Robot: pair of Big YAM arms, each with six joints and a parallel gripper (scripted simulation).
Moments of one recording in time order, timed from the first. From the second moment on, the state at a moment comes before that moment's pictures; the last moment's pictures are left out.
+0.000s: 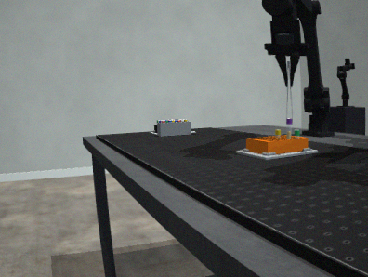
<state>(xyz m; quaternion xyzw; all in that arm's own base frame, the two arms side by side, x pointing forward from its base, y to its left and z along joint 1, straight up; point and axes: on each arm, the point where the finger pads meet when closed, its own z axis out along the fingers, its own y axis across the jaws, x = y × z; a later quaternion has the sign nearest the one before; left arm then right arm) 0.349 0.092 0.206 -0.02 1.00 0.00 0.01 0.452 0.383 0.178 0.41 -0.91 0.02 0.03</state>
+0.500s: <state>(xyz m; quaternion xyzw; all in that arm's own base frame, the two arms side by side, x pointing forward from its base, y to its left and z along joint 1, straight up) 0.349 0.092 0.206 -0.02 1.00 0.00 0.01 0.452 0.383 0.173 0.41 -0.91 0.02 0.03</state>
